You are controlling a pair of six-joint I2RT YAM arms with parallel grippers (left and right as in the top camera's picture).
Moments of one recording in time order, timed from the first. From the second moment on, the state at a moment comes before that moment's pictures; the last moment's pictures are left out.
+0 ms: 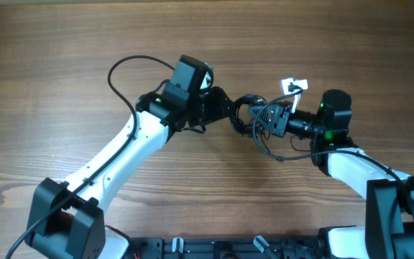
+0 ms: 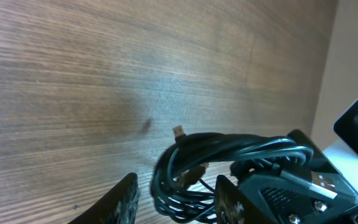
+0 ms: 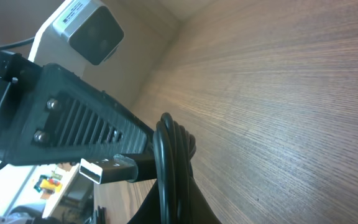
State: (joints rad) left arm -0.54 1.60 1.17 -0.49 0.38 -0.83; right arm 0.07 1.55 0.51 0.67 -1.07 0.54
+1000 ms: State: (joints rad) left arm -0.61 1.64 1.17 -0.56 0.14 -0.94; right arm 0.07 1.55 0.51 0.57 -1.03 0.47
